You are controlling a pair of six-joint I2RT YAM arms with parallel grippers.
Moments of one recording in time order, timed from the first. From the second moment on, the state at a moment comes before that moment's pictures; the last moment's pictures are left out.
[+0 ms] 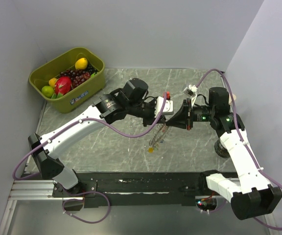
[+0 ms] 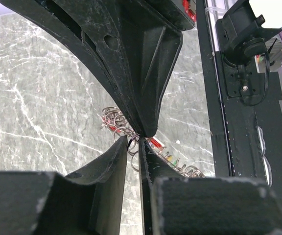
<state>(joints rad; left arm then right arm) -0.95 1.56 1.69 -0.66 0.52 0.48 0.16 1.02 1.08 -0.62 -1.20 -0.08</state>
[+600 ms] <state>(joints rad) -0.95 1.57 1.69 -0.67 0.56 0.45 0.16 1.01 1.08 -0.67 -1.21 -0.14</state>
